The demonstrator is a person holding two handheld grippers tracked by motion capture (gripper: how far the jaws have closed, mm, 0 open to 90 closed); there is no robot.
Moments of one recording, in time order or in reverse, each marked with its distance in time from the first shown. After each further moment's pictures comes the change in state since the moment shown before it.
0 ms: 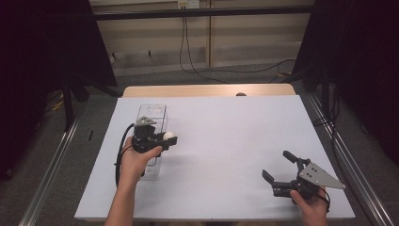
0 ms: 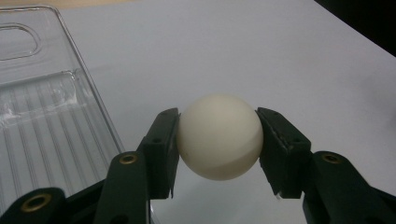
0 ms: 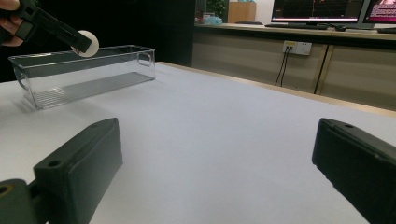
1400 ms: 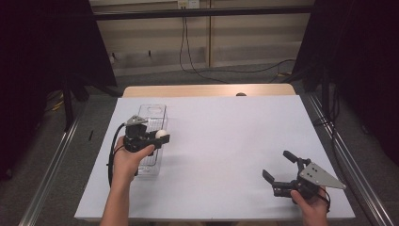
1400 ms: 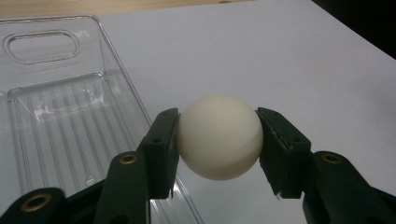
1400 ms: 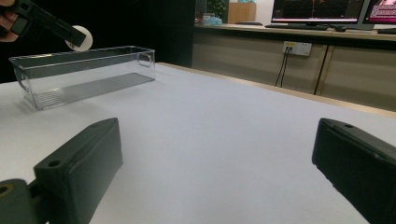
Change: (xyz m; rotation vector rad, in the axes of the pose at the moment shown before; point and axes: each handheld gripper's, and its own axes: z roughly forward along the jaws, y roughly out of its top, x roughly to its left) left arm 0.013 0.000 -0.016 -0.020 0.031 -0.012; right arm 0.000 0.000 -0.001 -0.002 0.004 0.005
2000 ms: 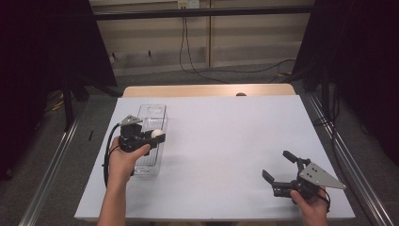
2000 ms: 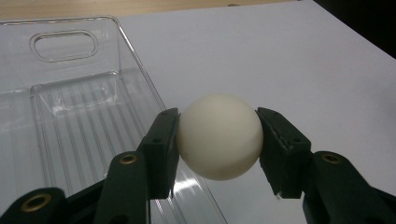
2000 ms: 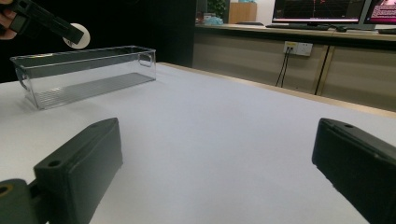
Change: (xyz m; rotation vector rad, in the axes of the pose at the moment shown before) left arm 0.008 -0.002 -0.008 -0.015 0.022 -0.020; right arm 0.000 0.000 0.000 0.003 0.005 0.000
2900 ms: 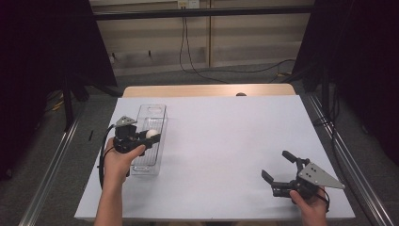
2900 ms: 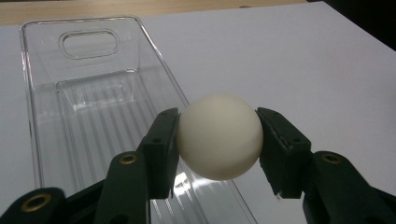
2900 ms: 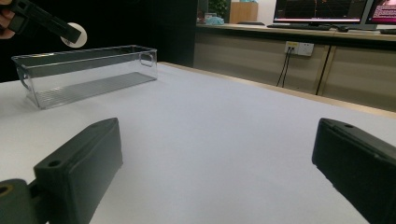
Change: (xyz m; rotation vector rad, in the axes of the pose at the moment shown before) left arm 0.010 -0.005 -0.008 -0.007 0.036 -0.003; right arm 0.001 0.000 0.002 -0.002 0.000 -0.004
